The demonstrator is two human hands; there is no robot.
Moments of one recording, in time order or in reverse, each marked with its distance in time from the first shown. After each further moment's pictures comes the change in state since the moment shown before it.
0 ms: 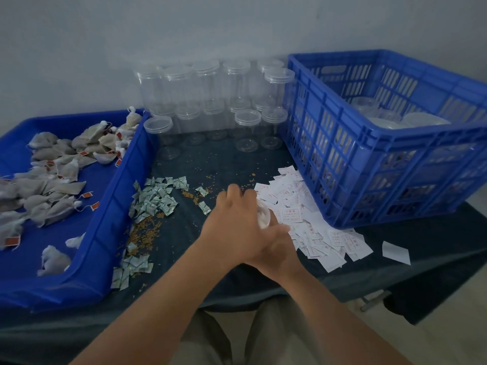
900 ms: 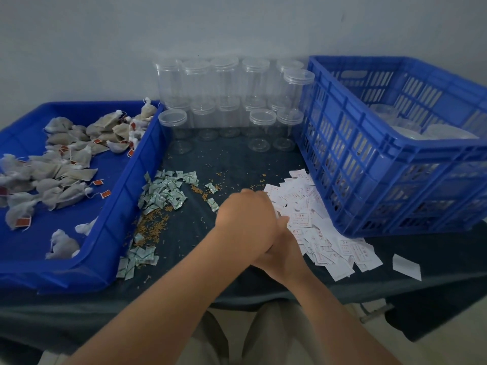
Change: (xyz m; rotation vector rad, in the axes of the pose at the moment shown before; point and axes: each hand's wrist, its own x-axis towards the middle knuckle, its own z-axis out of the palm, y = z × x) left_hand 0.014 0.014 -0.013 0.284 -0.171 -0.101; right_hand 0.000 0.007 0.000 0.148 -0.059 0.008
